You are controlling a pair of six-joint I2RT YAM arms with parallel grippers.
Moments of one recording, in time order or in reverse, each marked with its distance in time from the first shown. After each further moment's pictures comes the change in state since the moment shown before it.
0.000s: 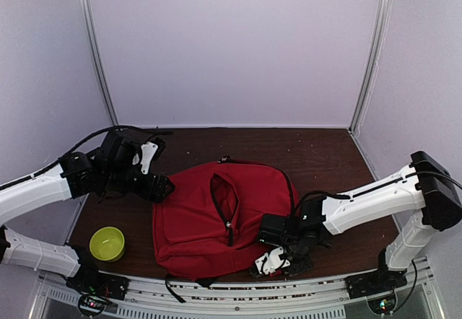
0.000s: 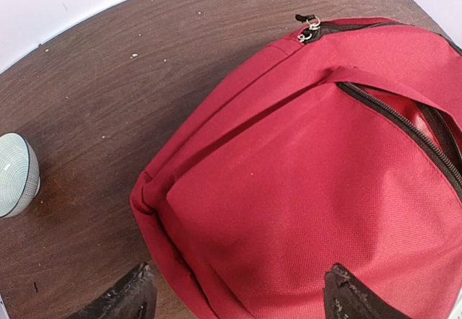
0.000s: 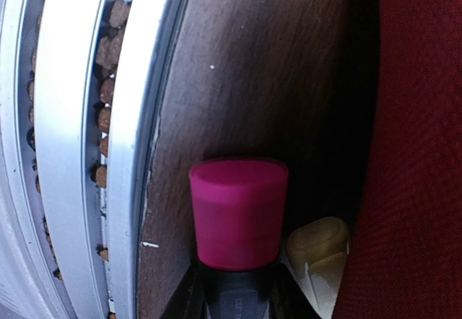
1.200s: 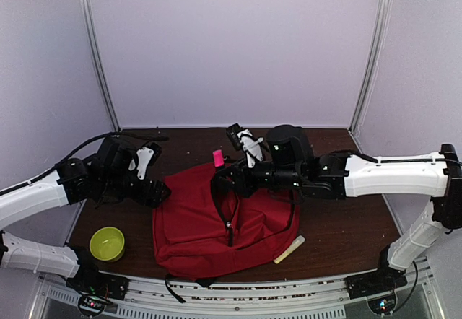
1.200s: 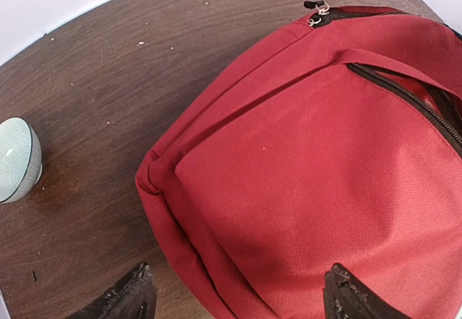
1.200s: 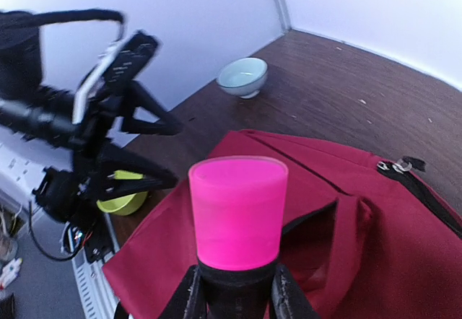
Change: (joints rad) left arm 0.000 -0.053 -0.058 -0.002 -0.014 -0.021; right arm -0.178 -0.132 0.208 0.803 -0.085 0.921
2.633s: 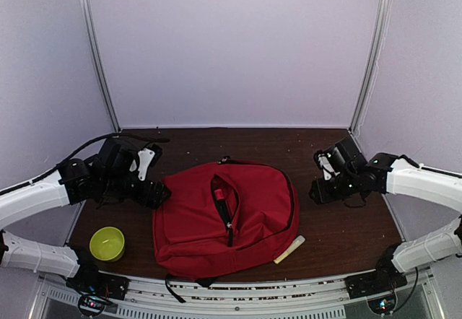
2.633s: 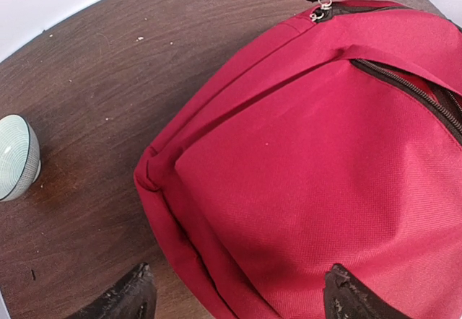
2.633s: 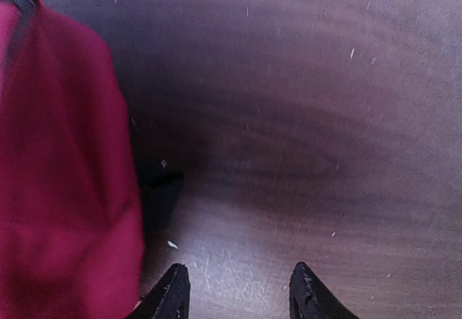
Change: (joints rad) left arm 0.000 0.009 -0.006 0.001 0.000 0.005; right arm -0.441 -0.312 -0.323 -0.618 0.183 0.050
